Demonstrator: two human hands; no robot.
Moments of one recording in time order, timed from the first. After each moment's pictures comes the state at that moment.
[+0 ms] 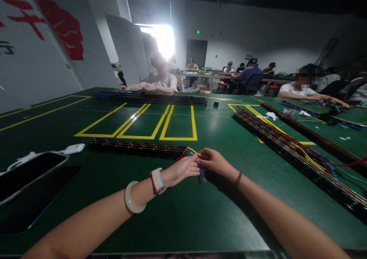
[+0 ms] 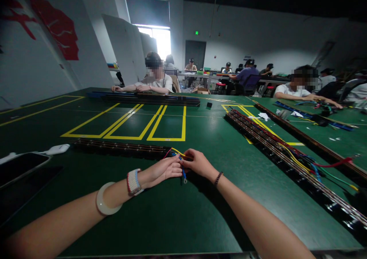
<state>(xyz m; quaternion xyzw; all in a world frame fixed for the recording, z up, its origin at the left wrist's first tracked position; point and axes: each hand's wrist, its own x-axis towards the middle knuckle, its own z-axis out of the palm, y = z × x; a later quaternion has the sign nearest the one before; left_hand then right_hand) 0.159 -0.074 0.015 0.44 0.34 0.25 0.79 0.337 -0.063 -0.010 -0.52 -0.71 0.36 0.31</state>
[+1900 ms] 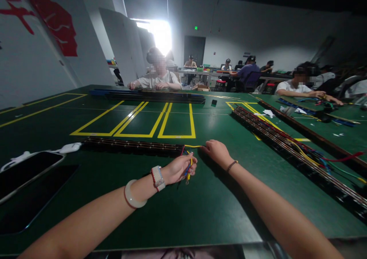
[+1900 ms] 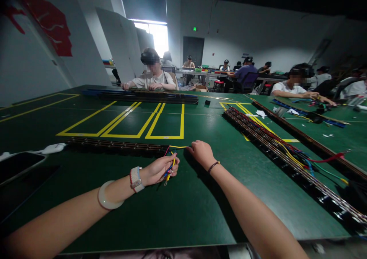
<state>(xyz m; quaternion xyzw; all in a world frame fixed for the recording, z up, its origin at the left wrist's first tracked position) 0.154 -0.061 -0.016 0.34 0.26 0.24 0.87 0.349 -0.041 0.003 -0.63 -0.77 -0.05 0.09</state>
